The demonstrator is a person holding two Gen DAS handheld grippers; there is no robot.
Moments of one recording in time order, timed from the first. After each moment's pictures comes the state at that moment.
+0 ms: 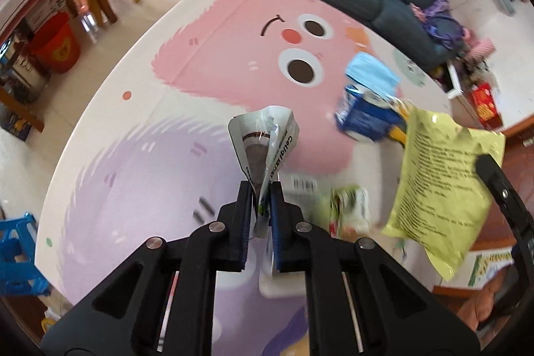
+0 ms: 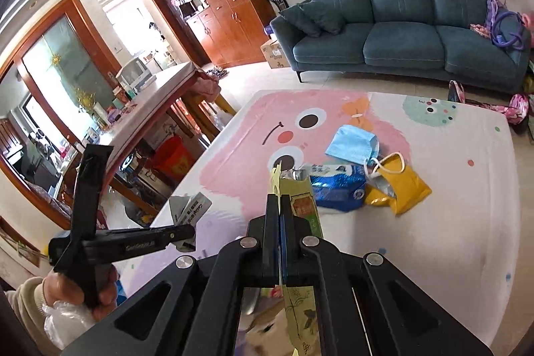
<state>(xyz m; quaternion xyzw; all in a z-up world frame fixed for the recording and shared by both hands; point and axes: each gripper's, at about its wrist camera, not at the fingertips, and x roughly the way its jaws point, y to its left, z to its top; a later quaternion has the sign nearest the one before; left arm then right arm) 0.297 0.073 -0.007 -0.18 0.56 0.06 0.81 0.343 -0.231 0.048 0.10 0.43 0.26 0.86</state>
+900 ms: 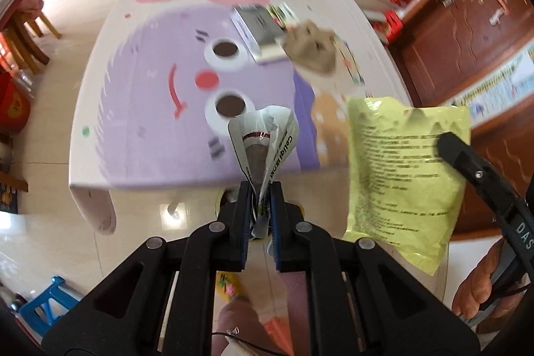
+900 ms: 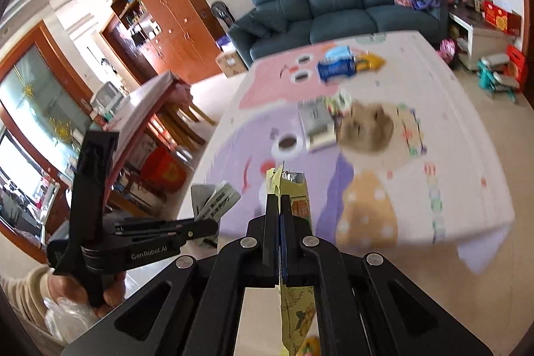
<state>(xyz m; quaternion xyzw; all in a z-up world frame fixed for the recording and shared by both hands) -0.015 0.114 0.033 -0.04 0.58 -0.18 0.79 -0.082 -0.122 0.100 0.16 0.44 0.12 0.87</state>
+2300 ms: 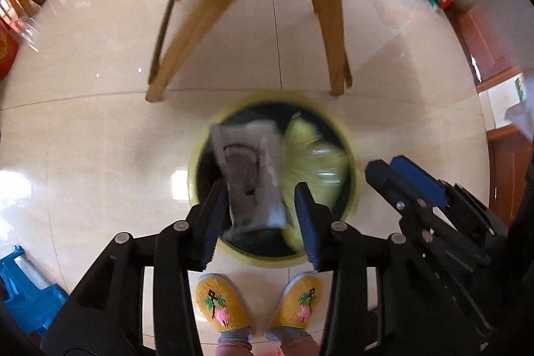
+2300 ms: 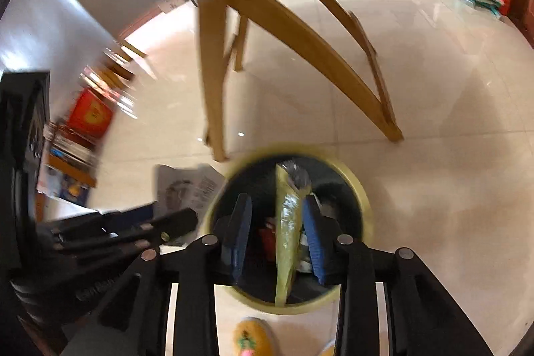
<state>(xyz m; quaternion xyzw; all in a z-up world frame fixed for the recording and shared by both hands) -0.045 0.027 -0.405 -0.02 0.65 -0.09 0.76 -0.101 -0.165 -0.401 0.15 0.56 0.05 0.82</state>
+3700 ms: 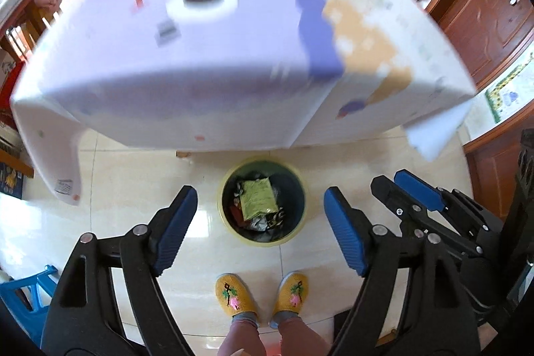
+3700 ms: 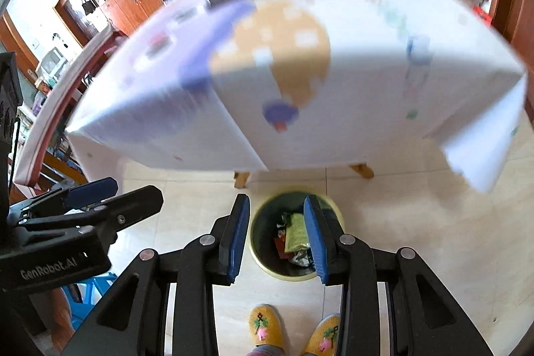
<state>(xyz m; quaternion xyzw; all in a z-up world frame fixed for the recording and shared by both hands) -0.081 0.048 -0.091 -0.01 0.56 -0.11 0.82 -0.131 -0.152 -0.123 0.12 0.51 0.04 0.85</state>
